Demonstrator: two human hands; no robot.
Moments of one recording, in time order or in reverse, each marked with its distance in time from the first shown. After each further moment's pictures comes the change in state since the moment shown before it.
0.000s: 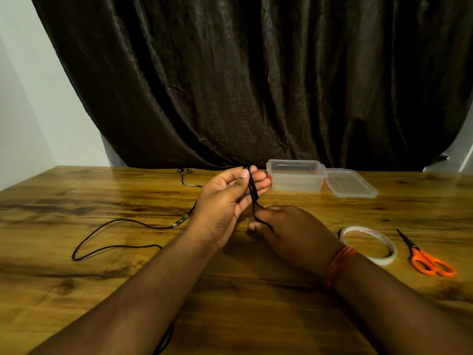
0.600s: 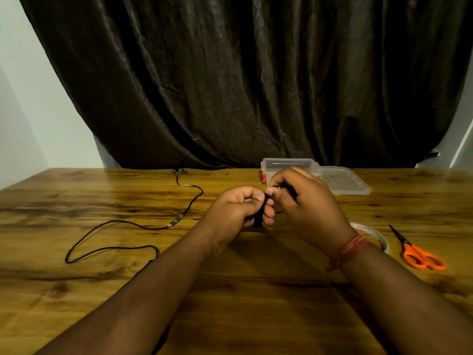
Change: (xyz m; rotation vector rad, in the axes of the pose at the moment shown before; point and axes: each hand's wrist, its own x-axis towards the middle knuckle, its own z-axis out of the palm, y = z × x) left_hand -0.006 -0.012 -0.004 0.425 -0.244 -0.179; right_hand 0.002 0.013 -0.026 0.251 0.442 0.139
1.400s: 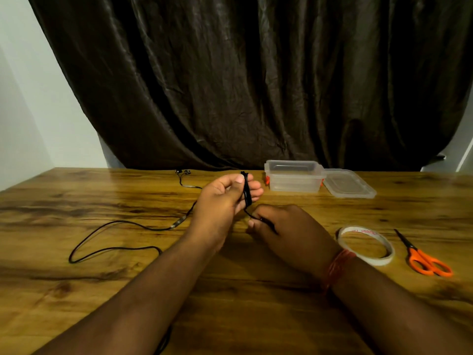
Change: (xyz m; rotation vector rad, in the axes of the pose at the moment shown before) left_hand 0.009 0.001 -0.008 -0.206 0.332 0.157; right_hand -0.017 -0.007 0.025 -0.094 -0.365 -0.066
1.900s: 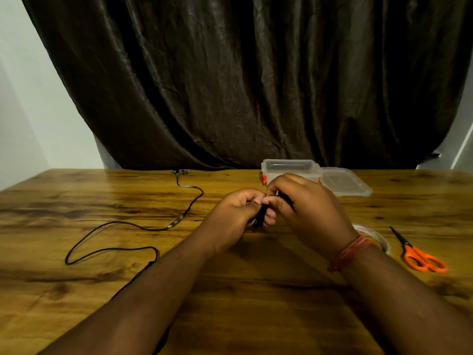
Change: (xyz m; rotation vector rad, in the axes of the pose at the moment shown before) left_hand -0.007 -0.008 0.003 0.316 -0.355 -0.147; right_hand 0.001 0.008 -0.034 -0.202 0.240 -0.015
